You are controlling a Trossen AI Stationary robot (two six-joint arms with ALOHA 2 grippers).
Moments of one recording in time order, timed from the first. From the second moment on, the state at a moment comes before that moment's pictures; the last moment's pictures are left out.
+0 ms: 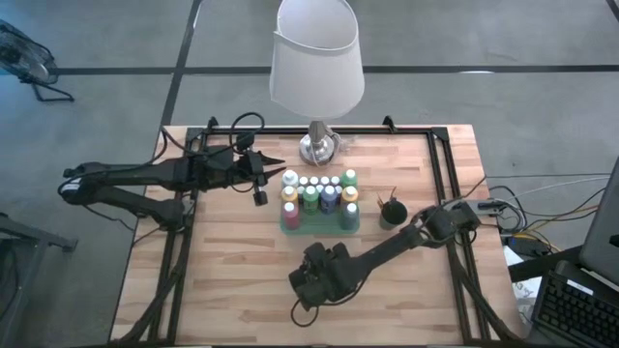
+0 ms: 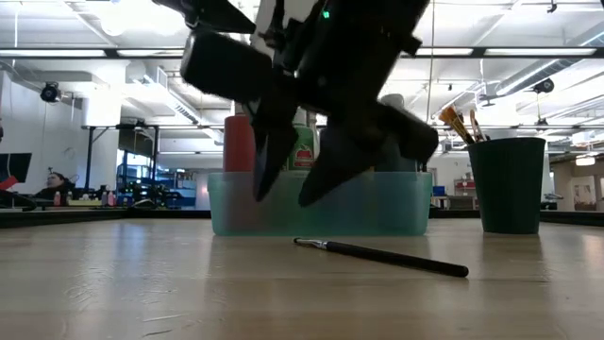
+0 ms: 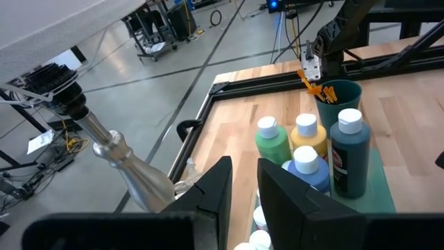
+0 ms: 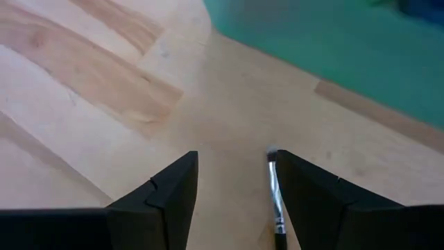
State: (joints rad) left arm 0.08 1.02 0.93 -0.15 -0.28 0.26; right arm 0.46 2.31 1.82 -0.84 0.65 1.47
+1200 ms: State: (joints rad) left arm 0.15 1.01 0.93 -0.16 -0.28 0.28; right arm 0.40 2.30 1.69 -0.67 0.49 1.44
